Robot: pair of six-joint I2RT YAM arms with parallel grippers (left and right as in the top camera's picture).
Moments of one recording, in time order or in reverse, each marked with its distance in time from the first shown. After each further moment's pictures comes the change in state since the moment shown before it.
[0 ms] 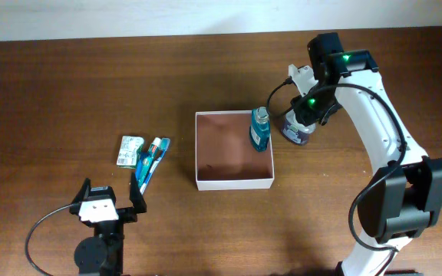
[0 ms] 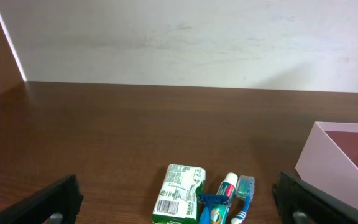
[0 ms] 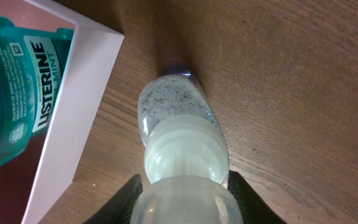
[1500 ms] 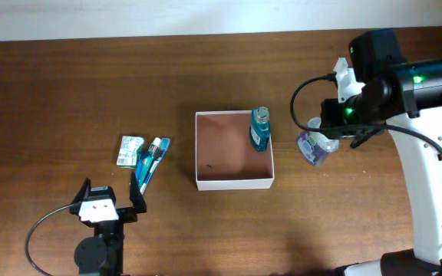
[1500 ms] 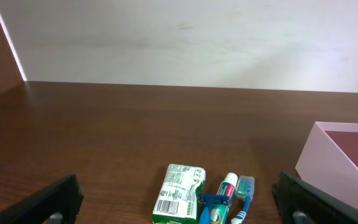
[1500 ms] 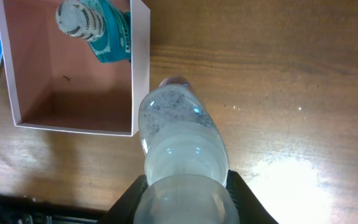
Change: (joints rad) left arm 0.000 0.000 0.000 0.000 0.000 0.000; right arm 0.016 -0.334 0.158 -0.404 -0.042 0.435
